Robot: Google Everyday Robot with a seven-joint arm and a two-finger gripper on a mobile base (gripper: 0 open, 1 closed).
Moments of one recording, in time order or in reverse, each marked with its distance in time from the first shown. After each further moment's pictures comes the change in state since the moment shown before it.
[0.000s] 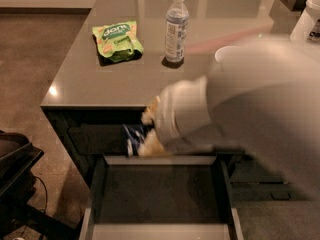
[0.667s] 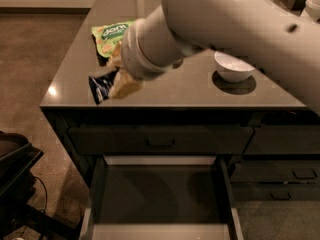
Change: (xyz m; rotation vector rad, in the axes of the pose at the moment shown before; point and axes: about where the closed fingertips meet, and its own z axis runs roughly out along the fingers) arm -0.064 -0.114 0.060 -0.026 -0.197 -0.197
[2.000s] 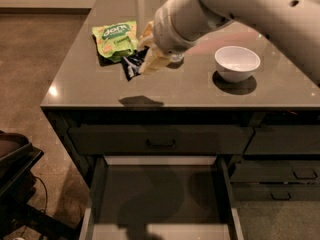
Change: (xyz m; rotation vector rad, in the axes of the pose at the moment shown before) arm 0.076 -0.067 0.004 0.015 0.038 -0.022
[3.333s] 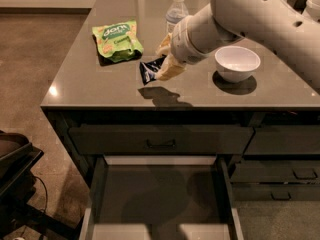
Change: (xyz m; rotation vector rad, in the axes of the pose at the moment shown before) arm 0.067 0.006 0.010 0.023 0.052 0.111
